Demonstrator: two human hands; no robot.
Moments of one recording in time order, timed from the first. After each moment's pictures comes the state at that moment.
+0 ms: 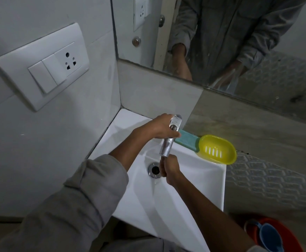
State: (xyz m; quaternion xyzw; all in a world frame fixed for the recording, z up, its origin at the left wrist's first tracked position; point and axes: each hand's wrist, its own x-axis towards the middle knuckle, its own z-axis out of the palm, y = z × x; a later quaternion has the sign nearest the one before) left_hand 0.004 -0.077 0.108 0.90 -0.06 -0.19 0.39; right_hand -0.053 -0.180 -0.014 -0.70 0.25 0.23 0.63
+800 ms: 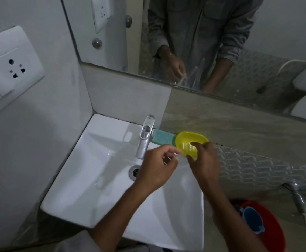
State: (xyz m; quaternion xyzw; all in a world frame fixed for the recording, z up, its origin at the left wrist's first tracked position) left_hand -0.103 -0.148 0.089 0.77 -0.05 -0.03 0.64; right_hand -0.065 -0.328 0.037 -0.98 0.08 -0.12 0.15
